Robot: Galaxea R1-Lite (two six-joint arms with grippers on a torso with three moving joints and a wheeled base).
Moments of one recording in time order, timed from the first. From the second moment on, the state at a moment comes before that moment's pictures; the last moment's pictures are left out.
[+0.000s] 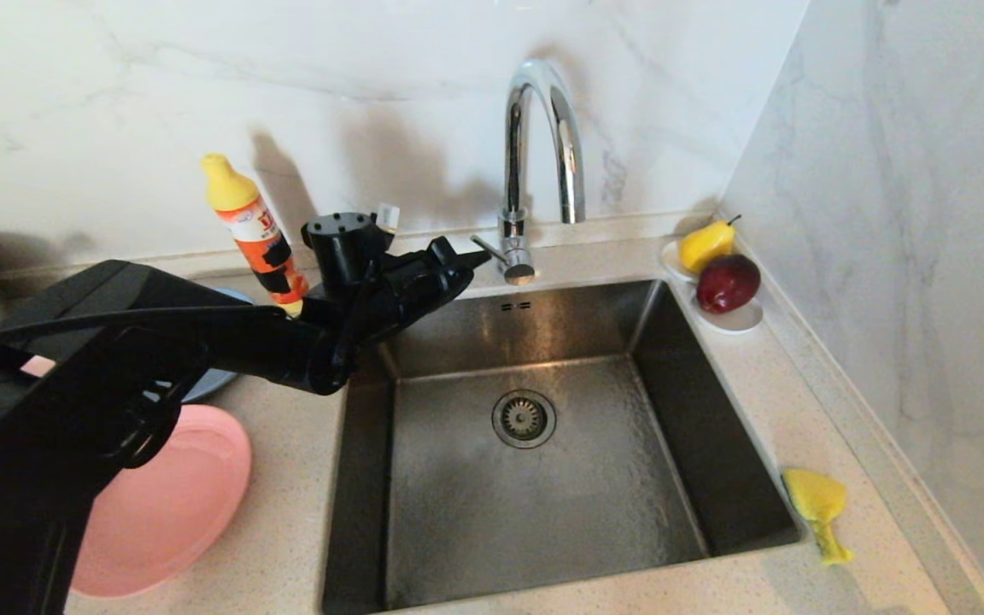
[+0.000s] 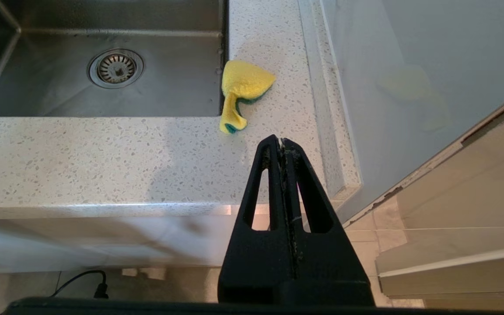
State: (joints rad) left arm -0.34 2.27 -1.51 -0.87 -0.42 -0.82; right arm 0.00 0.00 -0.02 0.04 0.01 -0.04
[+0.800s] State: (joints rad) left arm -0.34 1.53 -0.96 -0.61 -0.03 -0.43; right arm 0.00 0.00 -0.02 0.04 0.01 -0.04
